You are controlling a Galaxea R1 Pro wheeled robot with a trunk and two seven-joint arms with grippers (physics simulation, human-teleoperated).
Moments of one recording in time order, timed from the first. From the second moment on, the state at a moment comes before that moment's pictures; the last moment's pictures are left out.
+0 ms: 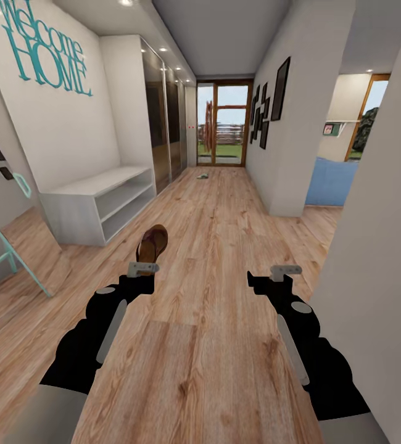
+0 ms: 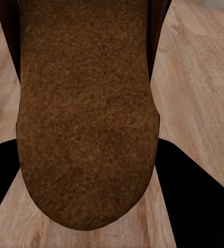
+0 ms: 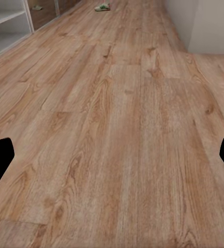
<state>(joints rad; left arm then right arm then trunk) -0.60 -0.01 -0.13 -1.34 0.10 0.69 0.02 -0.50 0.02 0.11 -1.44 -0.07 0.50 -0.14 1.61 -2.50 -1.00</state>
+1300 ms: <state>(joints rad) -0.60 -0.01 -0.13 -1.28 0.10 0.69 0.02 -0.50 0.02 0.11 -1.44 -0.07 0.50 -0.14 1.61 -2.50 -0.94</state>
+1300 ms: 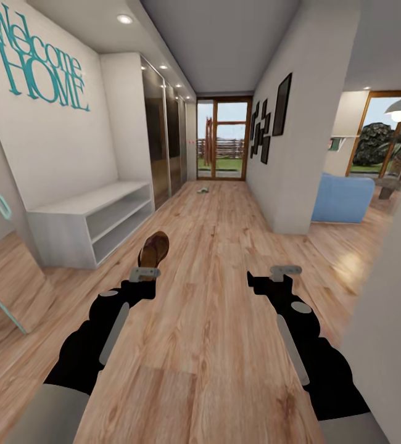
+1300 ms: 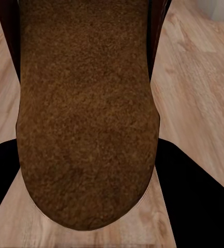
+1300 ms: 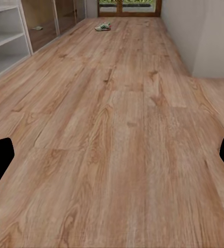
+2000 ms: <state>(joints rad) -0.60 -0.01 -0.13 -1.28 0.10 0.69 0.02 -0.50 0.02 0.11 -1.44 -0.07 0.50 -0.14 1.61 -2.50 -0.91</state>
